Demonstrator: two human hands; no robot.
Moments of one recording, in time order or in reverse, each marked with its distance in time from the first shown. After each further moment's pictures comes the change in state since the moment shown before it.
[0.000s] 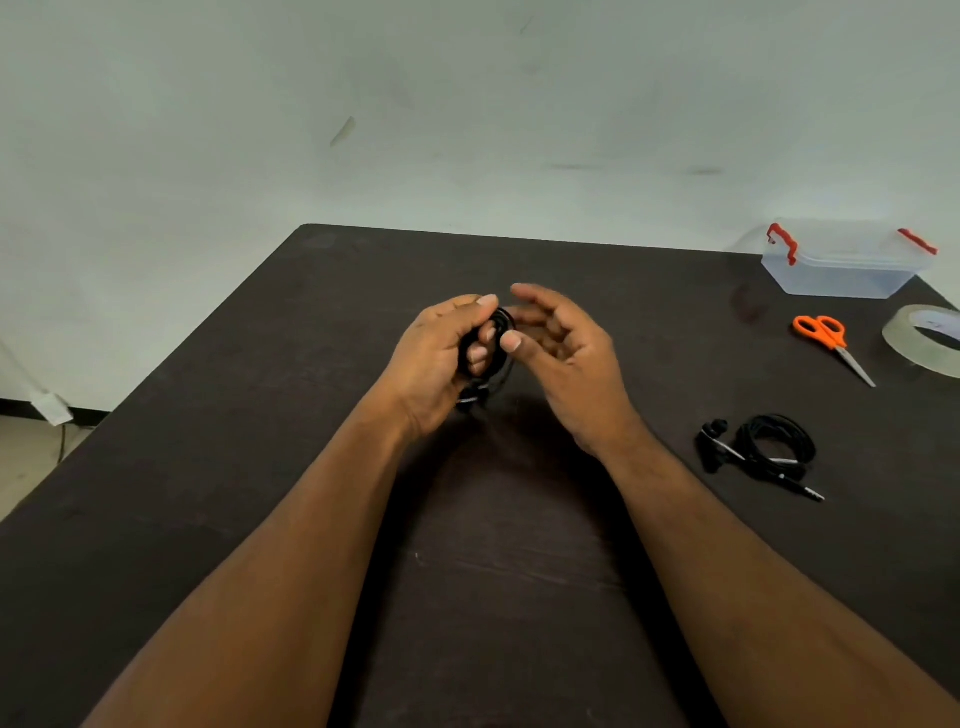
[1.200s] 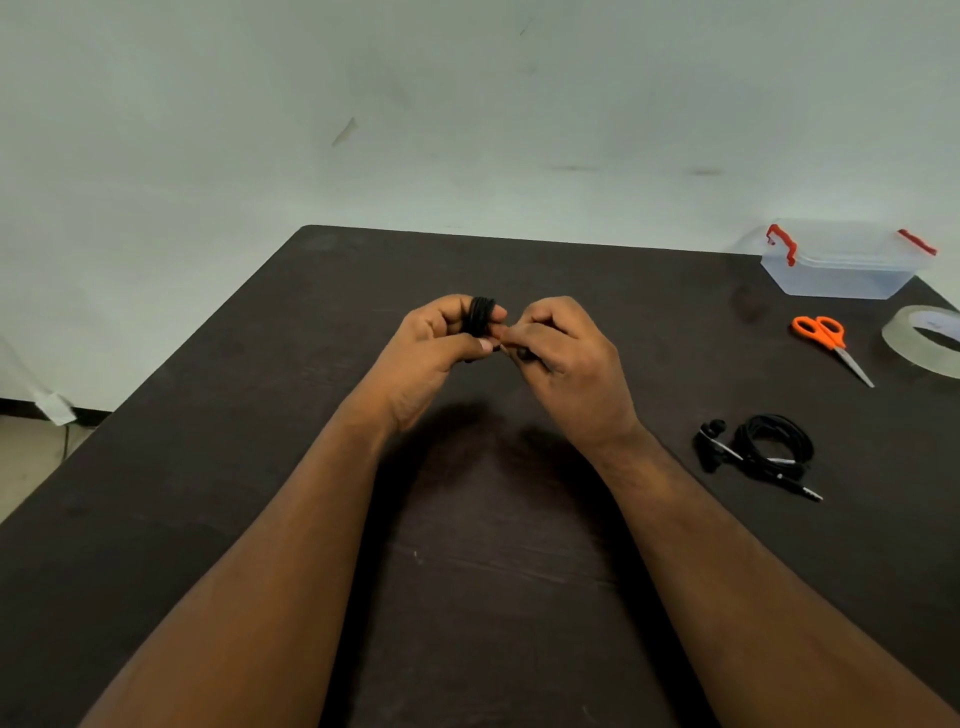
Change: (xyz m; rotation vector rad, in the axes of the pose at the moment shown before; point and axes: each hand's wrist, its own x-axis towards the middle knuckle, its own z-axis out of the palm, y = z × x) left_hand 0.003 -0.009 -0.021 0.225 -0.113 0.107; right_hand 0.002 0.003 -0.007 -0.812 0.055 -0.643
